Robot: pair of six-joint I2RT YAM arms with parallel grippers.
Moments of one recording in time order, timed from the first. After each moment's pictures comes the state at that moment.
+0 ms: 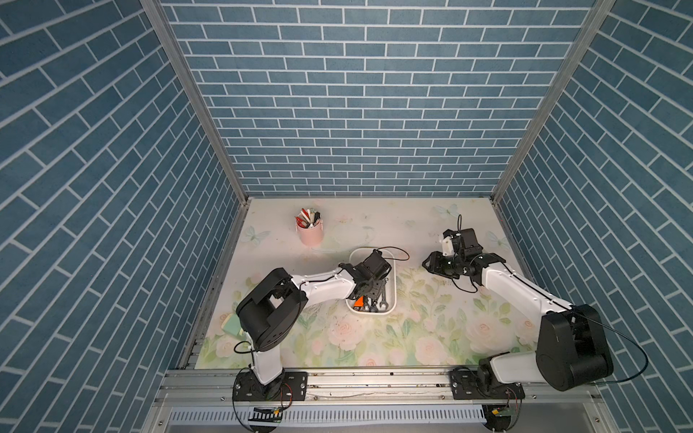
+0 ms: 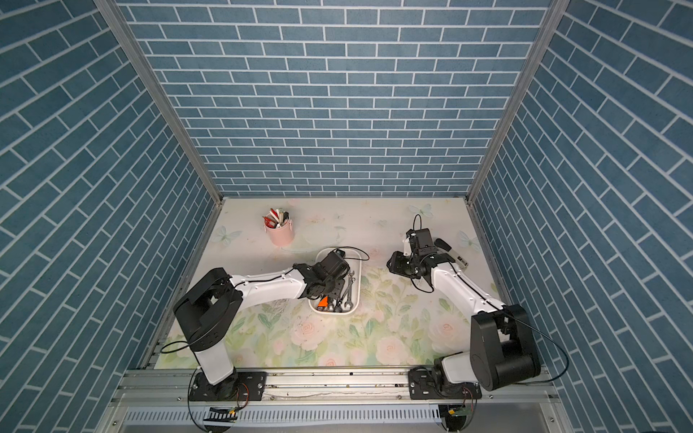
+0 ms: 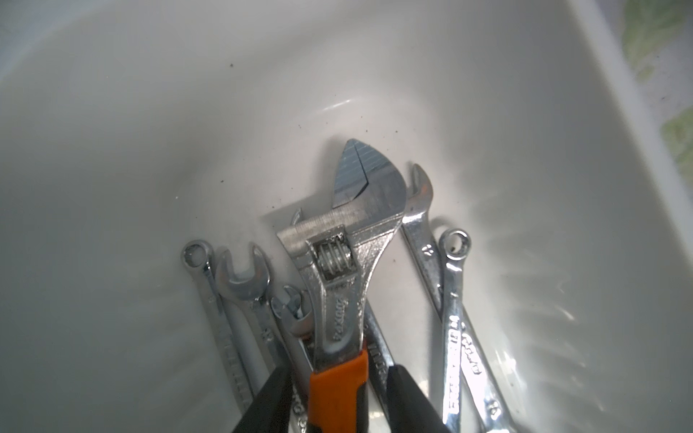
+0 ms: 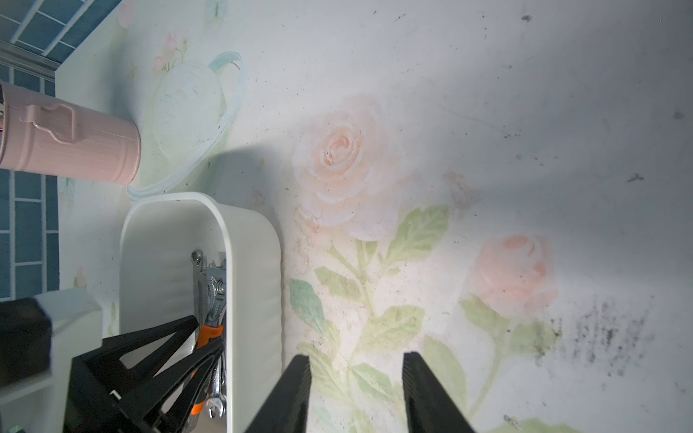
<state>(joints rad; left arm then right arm) -0.86 1.82 1.10 -0.37 -0.23 -0.37 0.31 1.39 0.88 -0.44 -0.28 0.47</state>
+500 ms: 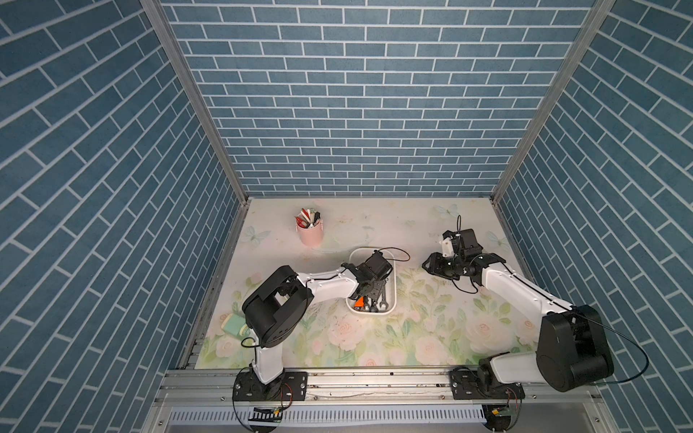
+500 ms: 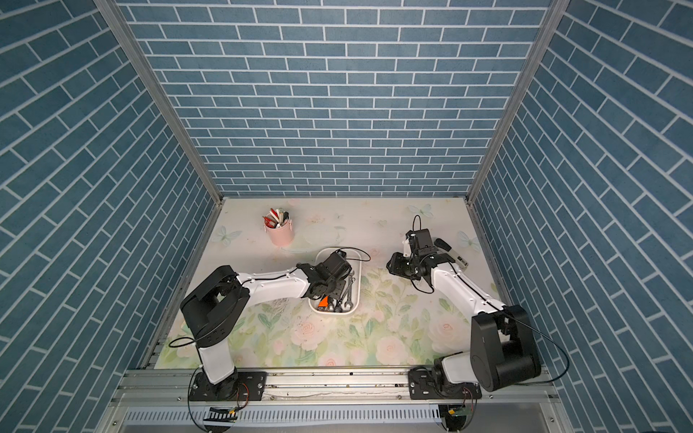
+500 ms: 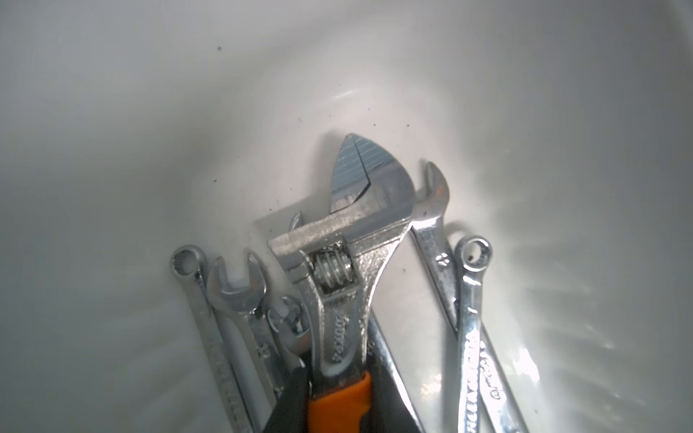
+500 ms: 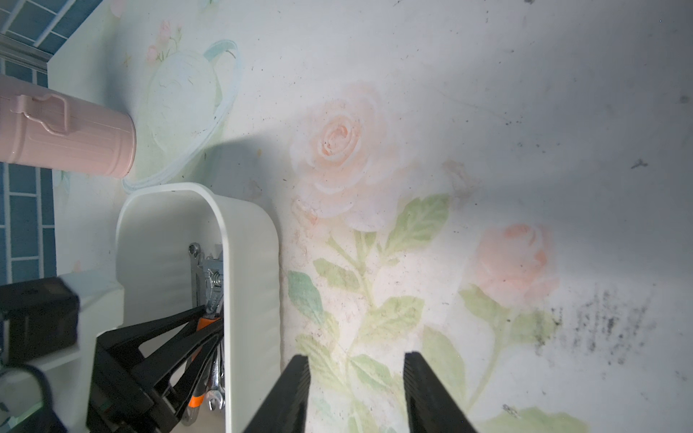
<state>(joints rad) -0.86 1.85 1.11 -0.37 -0.24 -0.37 0.32 1.39 0.88 -0.46 -0.28 0.47</state>
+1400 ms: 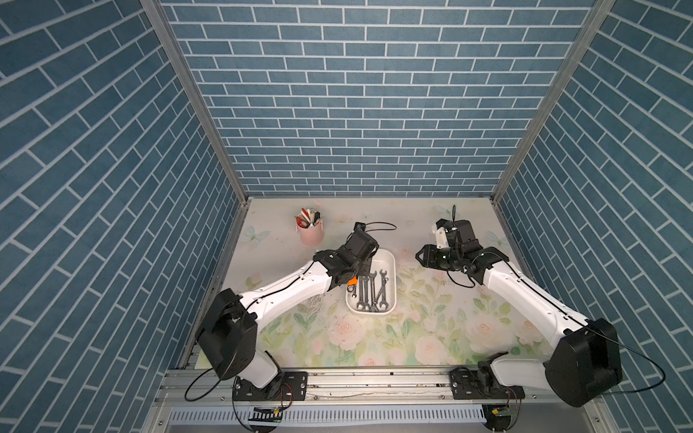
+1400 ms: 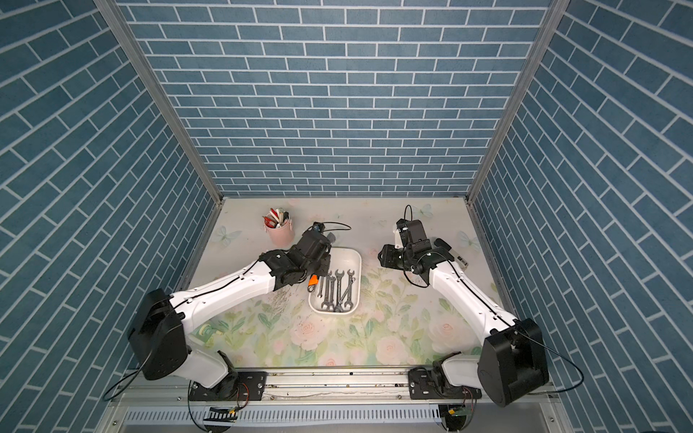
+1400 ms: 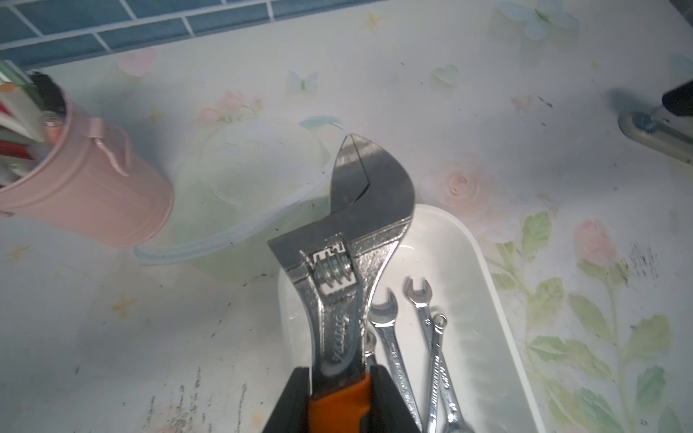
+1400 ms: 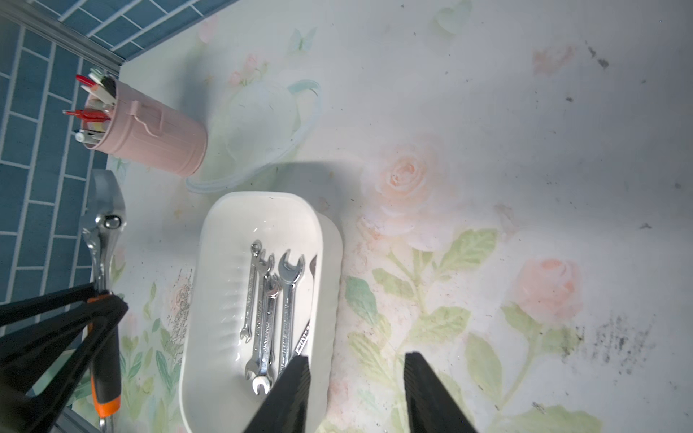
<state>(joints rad) -0.76 1.50 1.14 -0.50 -0.35 -0.43 0.46 1.31 1.03 -0.55 -0.19 0.49</state>
